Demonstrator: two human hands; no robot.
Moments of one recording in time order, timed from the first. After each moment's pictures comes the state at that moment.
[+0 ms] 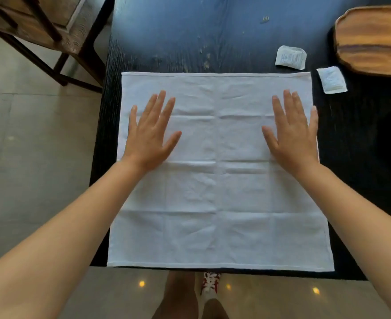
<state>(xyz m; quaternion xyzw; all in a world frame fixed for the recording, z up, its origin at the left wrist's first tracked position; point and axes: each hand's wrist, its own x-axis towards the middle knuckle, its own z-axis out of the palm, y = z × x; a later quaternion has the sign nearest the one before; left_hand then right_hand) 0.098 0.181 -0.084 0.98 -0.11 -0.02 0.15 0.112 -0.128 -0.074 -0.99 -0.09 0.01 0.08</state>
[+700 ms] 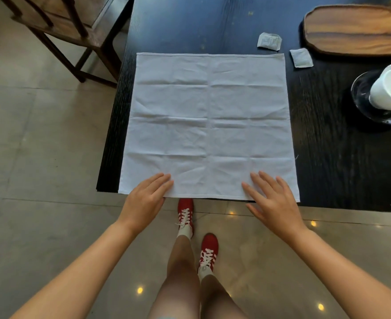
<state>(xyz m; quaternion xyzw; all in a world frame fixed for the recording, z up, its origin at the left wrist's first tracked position) -0.161 0.169 -0.068 0.97 -0.17 -0.06 0.16 -0.143 -0.160 -0.059 -0.96 -0.25 0.09 0.06</state>
